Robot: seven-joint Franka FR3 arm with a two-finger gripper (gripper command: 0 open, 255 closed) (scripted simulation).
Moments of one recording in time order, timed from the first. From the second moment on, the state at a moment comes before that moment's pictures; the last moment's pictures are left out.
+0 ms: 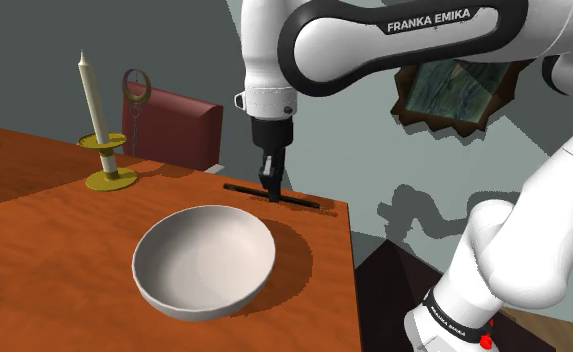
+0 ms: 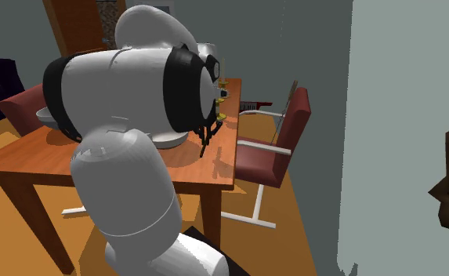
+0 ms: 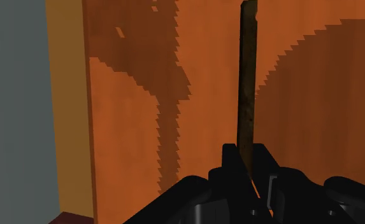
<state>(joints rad) 0.34 -0.16 0.28 -2.04 0.05 1.74 -0.05</state>
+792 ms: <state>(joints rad) 0.33 -0.16 0.28 -1.88 0.05 1.58 -0.05</state>
